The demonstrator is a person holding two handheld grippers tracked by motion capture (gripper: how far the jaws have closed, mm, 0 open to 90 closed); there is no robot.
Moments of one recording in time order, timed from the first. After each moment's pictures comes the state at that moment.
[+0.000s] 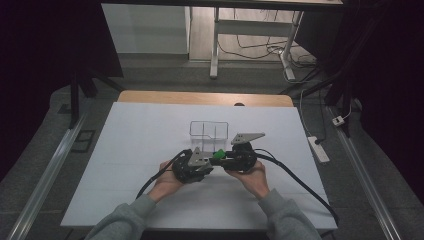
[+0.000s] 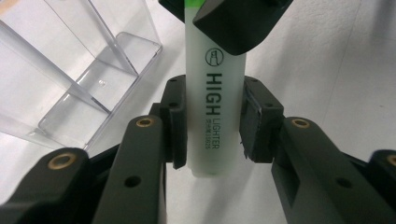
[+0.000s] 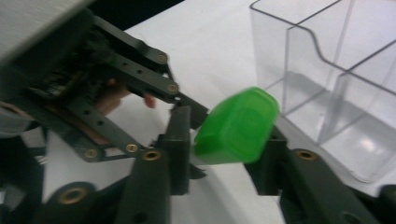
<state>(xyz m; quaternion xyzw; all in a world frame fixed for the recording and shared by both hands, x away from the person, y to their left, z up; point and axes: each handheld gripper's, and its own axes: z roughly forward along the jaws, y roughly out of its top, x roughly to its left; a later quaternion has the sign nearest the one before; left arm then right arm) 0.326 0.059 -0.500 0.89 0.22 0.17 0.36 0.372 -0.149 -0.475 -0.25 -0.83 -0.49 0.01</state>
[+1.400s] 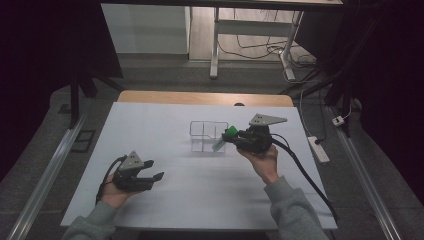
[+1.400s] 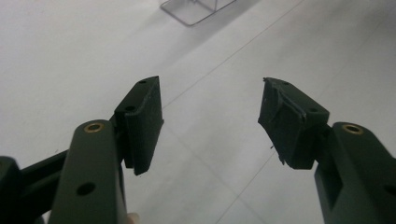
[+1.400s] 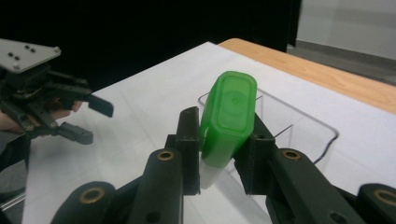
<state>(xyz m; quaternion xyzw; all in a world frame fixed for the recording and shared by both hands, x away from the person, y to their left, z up) 0.275 0.209 -0.503 0.82 0.38 0.15 0.40 0.391 -0.177 -0.417 -0.26 -0.79 -0.55 -0.08</state>
